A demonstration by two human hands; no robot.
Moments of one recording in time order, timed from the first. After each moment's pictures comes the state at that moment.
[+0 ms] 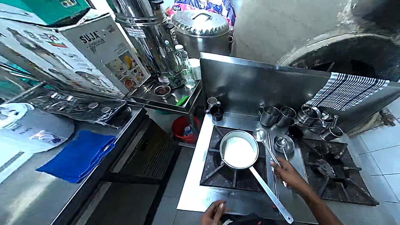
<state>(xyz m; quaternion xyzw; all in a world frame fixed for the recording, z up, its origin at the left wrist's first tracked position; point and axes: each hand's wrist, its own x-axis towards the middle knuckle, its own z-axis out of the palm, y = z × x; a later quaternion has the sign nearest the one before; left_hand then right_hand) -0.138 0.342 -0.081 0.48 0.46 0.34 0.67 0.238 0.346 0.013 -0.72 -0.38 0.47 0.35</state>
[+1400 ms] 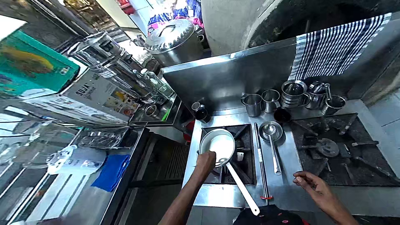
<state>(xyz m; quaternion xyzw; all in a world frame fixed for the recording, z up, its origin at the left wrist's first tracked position) 0.095 0.484 0.035 0.78 0.51 -0.35 0.06 0.382 0.143 -0.031 -0.69 -0.37 0.37 0.49</state>
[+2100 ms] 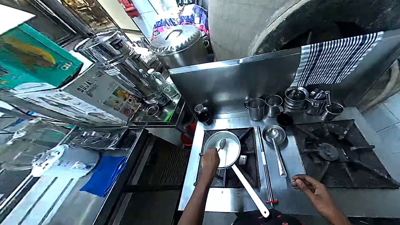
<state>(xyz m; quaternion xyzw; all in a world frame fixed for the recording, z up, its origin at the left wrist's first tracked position) 0.074 0.503 0.001 0.77 0.61 -0.13 0.12 0.335 0.157 -0.023 -0.68 -0.35 0.36 0.53</state>
